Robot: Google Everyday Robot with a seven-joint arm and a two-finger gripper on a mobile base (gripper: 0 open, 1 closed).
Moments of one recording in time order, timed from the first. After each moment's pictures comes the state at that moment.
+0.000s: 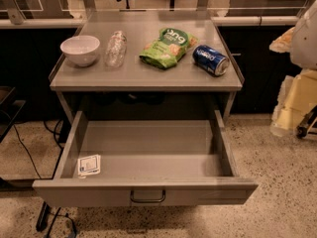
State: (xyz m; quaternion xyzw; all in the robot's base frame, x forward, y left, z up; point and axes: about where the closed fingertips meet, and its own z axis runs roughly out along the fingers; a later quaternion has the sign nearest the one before) arm 0.438 -0.217 0.976 -0.60 0.78 -0.03 0.16
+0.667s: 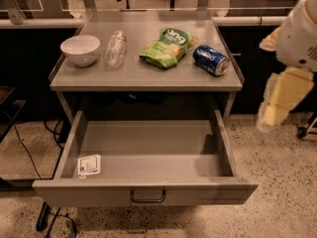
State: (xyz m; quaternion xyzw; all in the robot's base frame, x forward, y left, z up) arm 0.447 -0.202 0.975 -0.60 0.78 -0.04 0.16
